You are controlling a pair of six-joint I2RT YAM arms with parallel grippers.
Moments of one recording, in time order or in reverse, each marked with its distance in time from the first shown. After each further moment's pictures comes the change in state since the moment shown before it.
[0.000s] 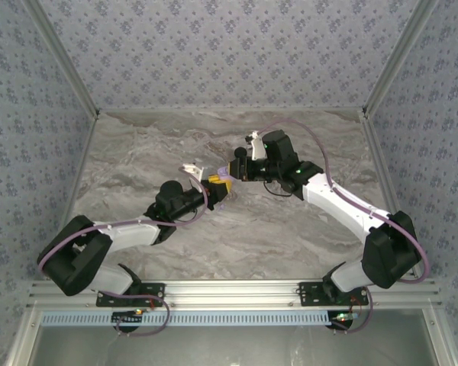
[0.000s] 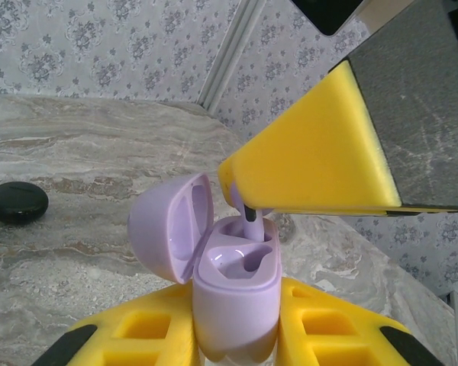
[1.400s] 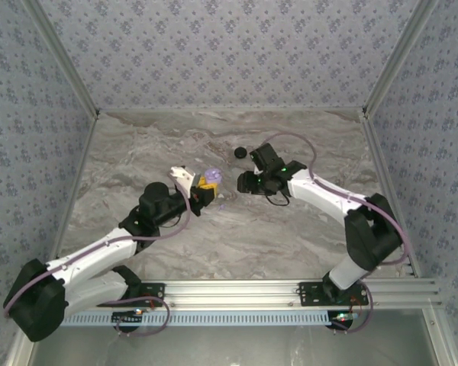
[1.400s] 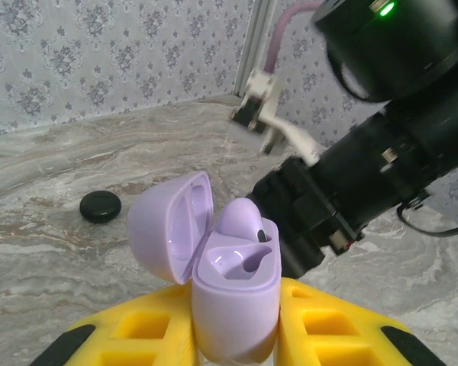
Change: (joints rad) left arm 0.000 -0.391 0.013 -0.507 -0.084 0.254; right arm 0.028 0.178 0.013 -0.277 0.326 0.047
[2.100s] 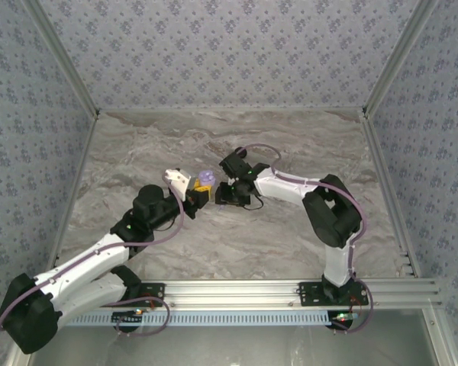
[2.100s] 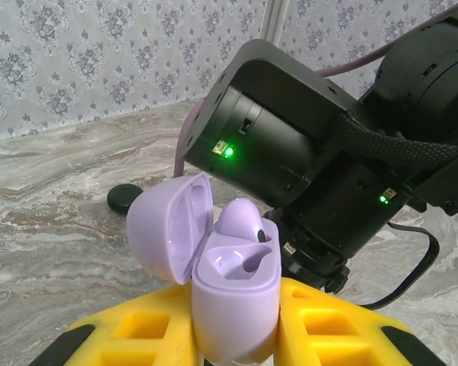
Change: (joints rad) left arm 0.000 -0.099 0.000 -0.118 -0.040 0.039; right arm 0.131 0.291 0.177 -0.004 -0.097 0.124
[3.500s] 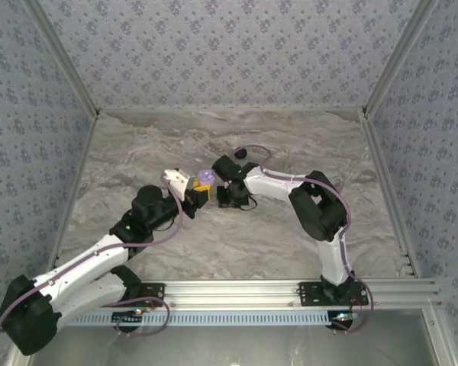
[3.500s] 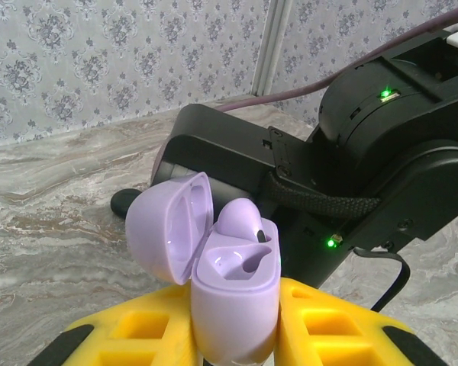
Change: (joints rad) left arm 0.000 -0.013 -0.003 0.005 -0.008 0.000; right arm 0.010 0.105 0.086 -0.107 0.094 -0.074
